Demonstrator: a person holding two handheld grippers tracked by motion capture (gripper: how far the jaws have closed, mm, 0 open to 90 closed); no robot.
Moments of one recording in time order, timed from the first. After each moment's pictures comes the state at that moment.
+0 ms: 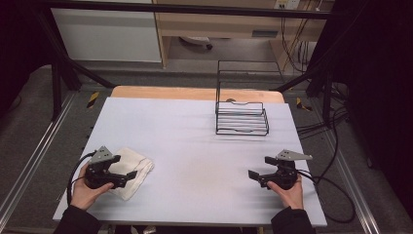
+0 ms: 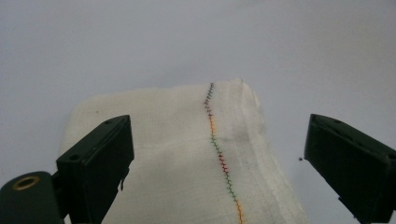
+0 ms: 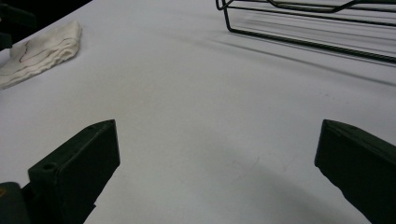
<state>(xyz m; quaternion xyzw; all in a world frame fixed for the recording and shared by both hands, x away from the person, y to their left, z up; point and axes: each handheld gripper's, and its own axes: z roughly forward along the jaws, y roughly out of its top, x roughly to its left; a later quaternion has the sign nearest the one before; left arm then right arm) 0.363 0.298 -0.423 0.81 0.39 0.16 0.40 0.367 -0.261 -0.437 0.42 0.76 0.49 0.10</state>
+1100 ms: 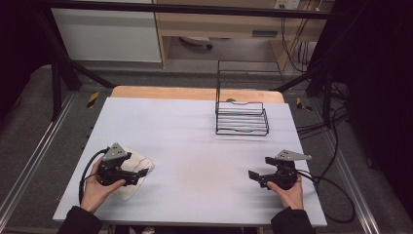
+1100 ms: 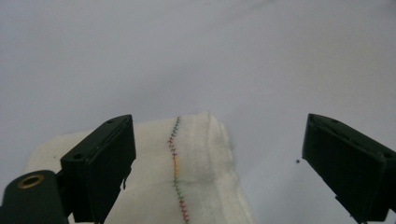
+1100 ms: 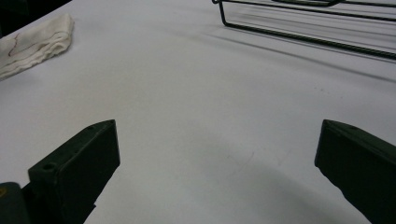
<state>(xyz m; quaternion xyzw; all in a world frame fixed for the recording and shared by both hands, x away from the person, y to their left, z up) 0.368 0.261 -0.410 0.82 0.38 0.16 0.40 0.367 -0.260 -0.438 0.42 0.76 0.48 0.11</state>
